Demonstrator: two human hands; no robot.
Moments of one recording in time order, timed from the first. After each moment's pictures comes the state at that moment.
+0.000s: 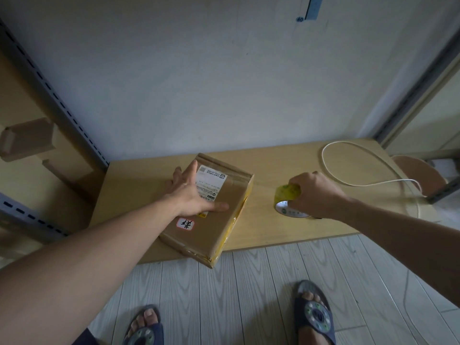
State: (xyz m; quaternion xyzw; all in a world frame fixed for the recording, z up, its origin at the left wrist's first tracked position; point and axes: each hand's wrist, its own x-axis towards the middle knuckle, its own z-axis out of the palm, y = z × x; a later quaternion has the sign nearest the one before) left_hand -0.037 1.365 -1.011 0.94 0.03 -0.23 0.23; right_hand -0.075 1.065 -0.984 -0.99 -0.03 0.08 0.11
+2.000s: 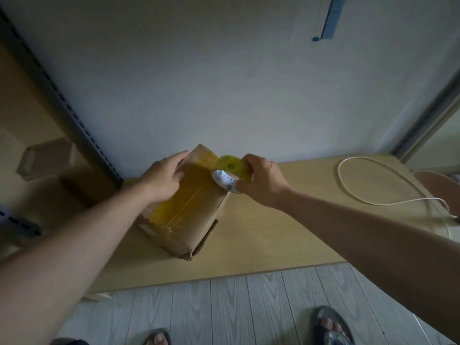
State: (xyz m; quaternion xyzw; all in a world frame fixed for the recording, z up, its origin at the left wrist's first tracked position) left_hand 0.006 1.429 -0.951 0.95 -0.06 -0.09 0.28; right_hand -0.012 1.188 -0.960 -0.92 -0.10 -0.01 0.37
